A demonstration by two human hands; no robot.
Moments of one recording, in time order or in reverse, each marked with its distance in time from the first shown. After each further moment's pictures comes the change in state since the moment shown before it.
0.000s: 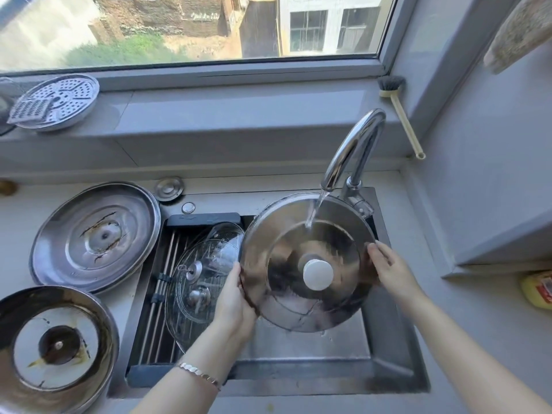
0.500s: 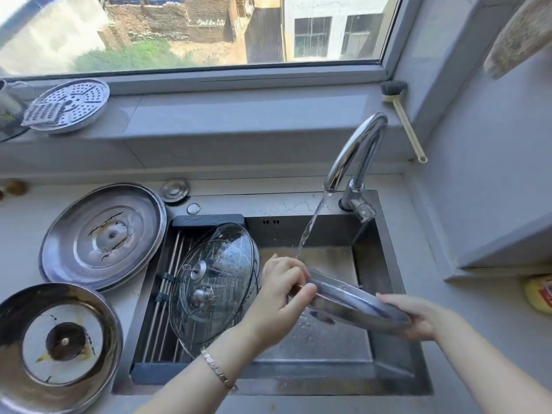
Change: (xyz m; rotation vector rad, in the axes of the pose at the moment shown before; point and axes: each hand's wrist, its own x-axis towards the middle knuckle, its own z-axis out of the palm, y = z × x) left_hand -0.025 -0.013 0.014 1.329 -0.428 0.882; right_hand -0.005 0.034 -0.037 0.223 -0.213 0.836
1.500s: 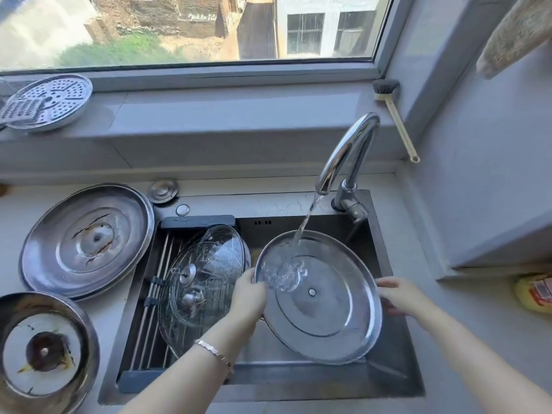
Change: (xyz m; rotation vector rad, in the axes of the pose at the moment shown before) left_hand 0.026 -0.026 0.004 -0.388 0.177 -0.894; right_hand -0.002 -0.015 0.002 -0.570 0.347 -0.390
